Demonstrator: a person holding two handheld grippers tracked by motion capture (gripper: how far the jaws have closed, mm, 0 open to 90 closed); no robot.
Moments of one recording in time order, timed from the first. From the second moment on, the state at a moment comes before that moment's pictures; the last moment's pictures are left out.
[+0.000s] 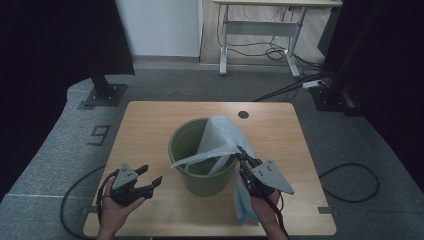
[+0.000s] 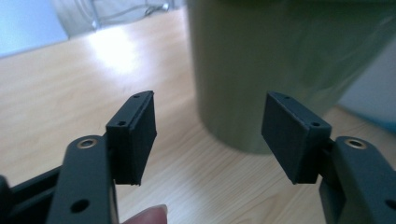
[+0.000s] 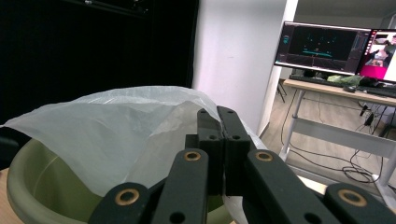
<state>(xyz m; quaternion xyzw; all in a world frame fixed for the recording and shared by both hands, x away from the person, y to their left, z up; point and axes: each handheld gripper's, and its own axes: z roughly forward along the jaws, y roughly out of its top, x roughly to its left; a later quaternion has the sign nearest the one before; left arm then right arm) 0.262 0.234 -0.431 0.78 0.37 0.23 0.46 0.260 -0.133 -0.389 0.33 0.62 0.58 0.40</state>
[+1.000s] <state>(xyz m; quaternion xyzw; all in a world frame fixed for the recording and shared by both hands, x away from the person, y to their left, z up) 0.269 0.183 -0.374 0.80 0.28 0.15 0.51 0.263 -0.135 -0.388 0.34 0.63 0.58 0.39</state>
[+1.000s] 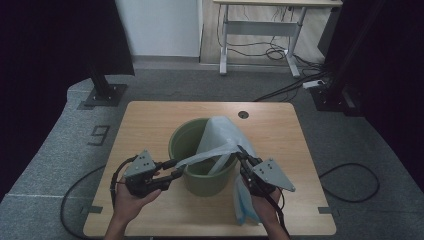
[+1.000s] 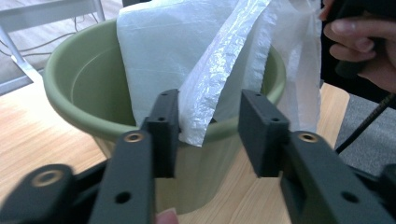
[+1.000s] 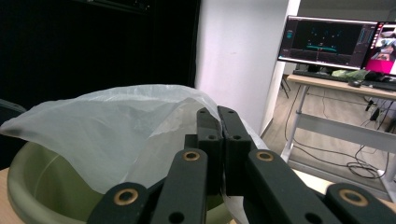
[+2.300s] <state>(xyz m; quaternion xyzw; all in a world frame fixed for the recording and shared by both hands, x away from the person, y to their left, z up) 0.316 0.178 -0.381 0.80 0.34 0.13 0.47 0.200 -0.154 -0.427 0.37 0.62 0.58 0.38</state>
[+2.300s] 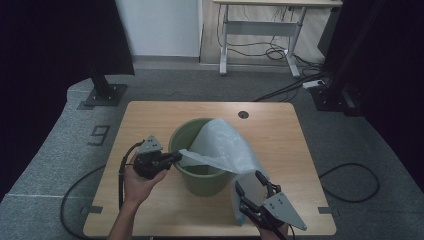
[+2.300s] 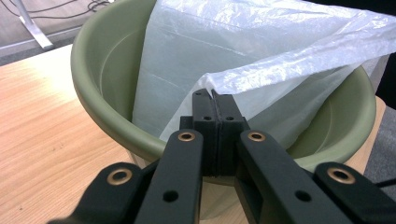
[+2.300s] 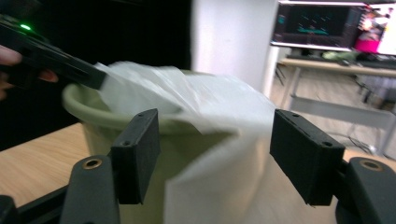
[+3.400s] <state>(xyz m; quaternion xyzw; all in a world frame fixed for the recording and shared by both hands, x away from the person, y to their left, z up) 0.314 0.181 -0.379 0.80 0.34 0.13 0.47 0.217 -0.180 -0.437 0.45 0.60 0.56 0.34</state>
